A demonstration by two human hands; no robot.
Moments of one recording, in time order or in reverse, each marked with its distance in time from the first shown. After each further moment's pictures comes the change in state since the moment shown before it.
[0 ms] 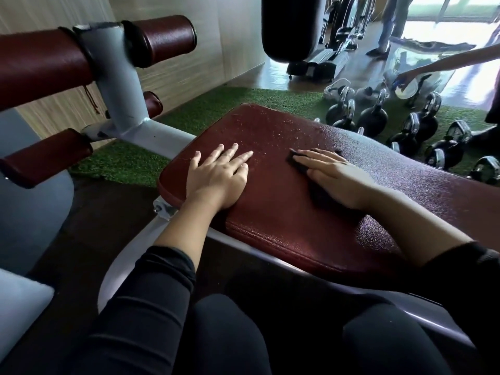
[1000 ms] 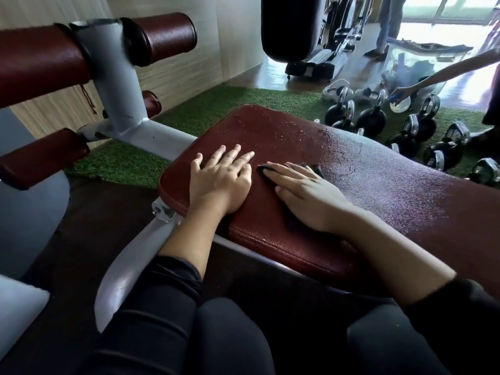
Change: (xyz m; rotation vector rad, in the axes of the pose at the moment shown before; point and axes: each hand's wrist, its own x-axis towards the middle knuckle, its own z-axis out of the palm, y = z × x) left_hand 0.004 0.001 0.008 -0.022 0.067 -0.017; right_hand 0.001 -0.071 0.018 -0.034 -0.022 -0.014
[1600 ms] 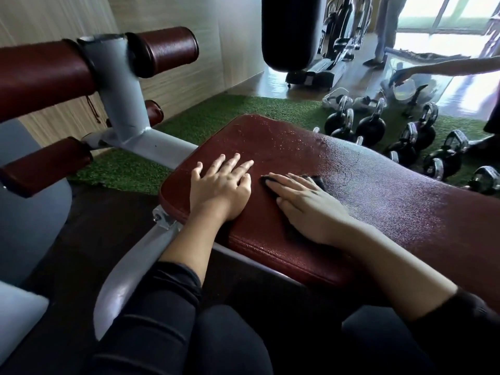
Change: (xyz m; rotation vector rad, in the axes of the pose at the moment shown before) left_hand 0.000 0.002 -0.002 0.026 -0.021 -0.009; right_hand -0.010 -0.004 -0.004 0.001 0.002 0.030
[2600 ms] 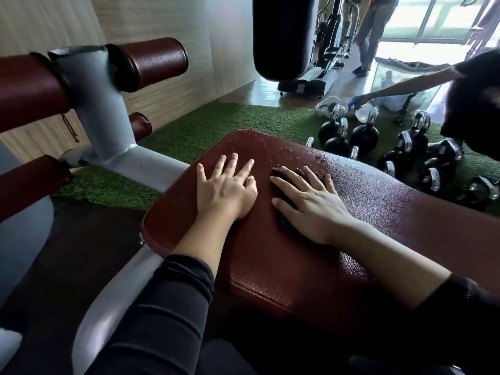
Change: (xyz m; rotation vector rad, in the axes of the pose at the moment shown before) left_hand 0.064 0.014 0.006 0.082 -0.050 0.000; right_hand 0.051 0.036 0.003 -0.133 -0.010 0.174
